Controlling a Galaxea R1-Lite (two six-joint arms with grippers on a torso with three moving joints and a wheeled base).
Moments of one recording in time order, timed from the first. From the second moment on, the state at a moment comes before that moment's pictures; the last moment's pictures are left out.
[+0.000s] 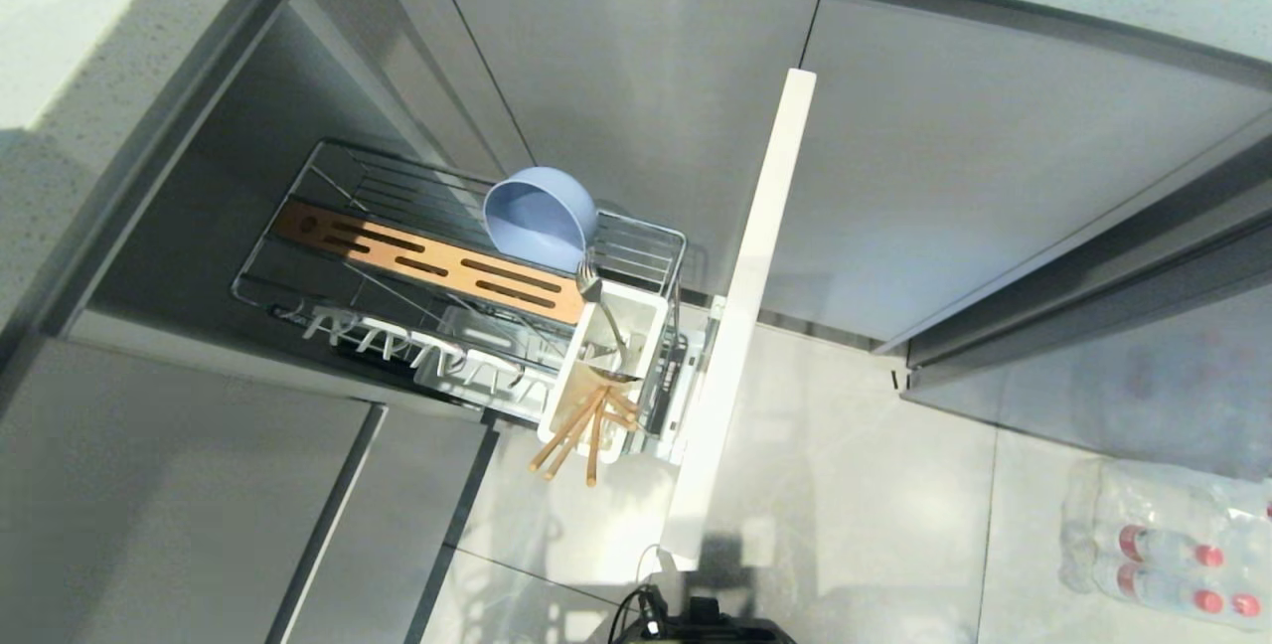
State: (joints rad) left arm -0.07 1.32 -1.95 1.28 0.76 0.17; right arm 0.00 0.00 0.00 0.00 -0.01 0.03
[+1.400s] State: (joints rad) left arm -0.21 1.24 -1.95 0.56 0.67 0.02; right arm 0.00 0.00 0.00 0.00 -0.01 0.03
